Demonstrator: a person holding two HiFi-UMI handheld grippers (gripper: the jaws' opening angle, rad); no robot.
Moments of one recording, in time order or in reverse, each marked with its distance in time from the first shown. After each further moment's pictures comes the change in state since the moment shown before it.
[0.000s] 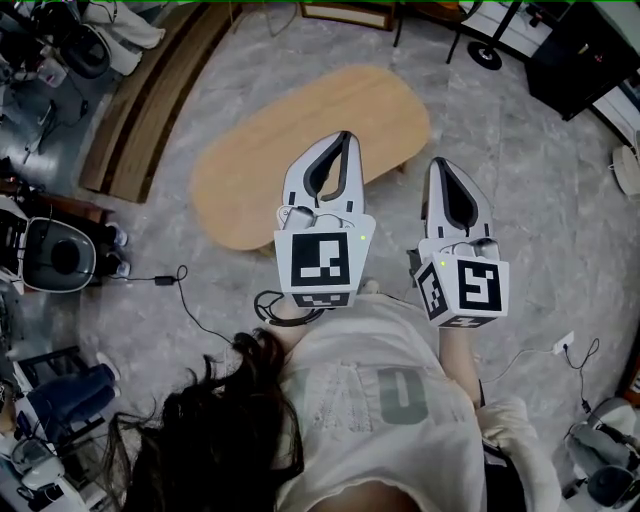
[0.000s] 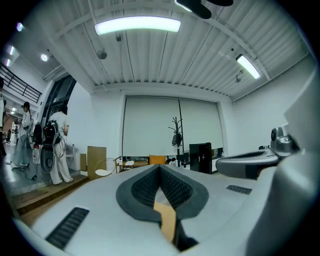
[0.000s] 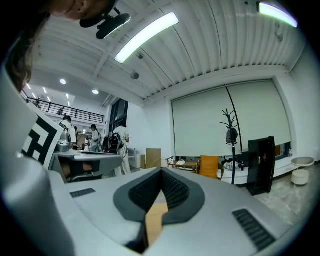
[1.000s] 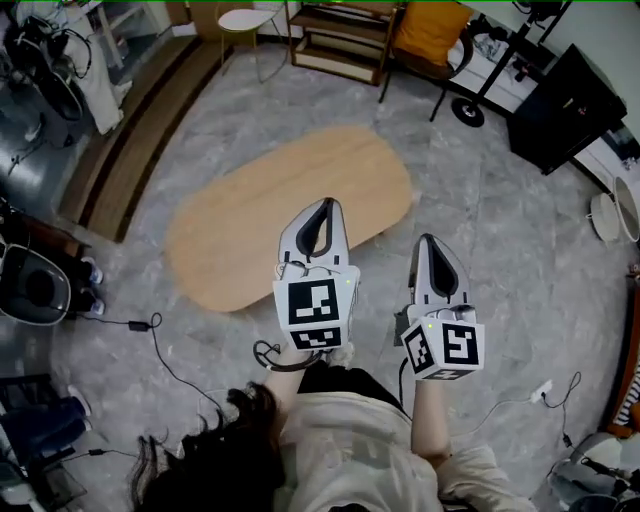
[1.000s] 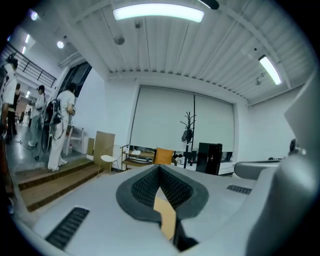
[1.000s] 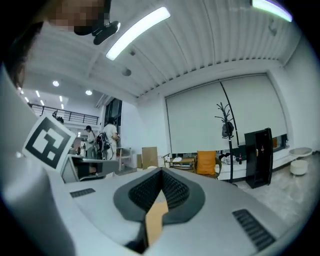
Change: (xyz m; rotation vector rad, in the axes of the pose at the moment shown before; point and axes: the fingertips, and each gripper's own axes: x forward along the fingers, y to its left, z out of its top) left arm 0.053 0.039 -0.060 -0.164 0.083 0.095; right arm 0.040 -0.022 -0.046 0.063 0.030 -0.026
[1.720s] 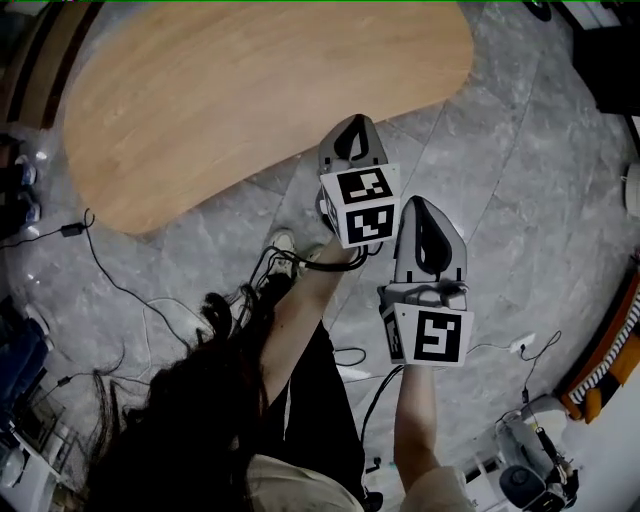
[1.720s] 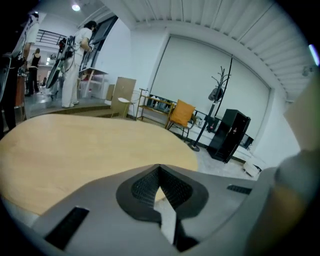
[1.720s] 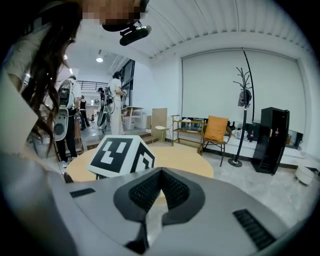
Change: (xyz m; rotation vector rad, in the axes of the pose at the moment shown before) left arm 0.193 -0.035 -0.440 -0.255 0.390 0.179; right arm 0.067 -0.075 -0.336 -0.162 0.313 0.122
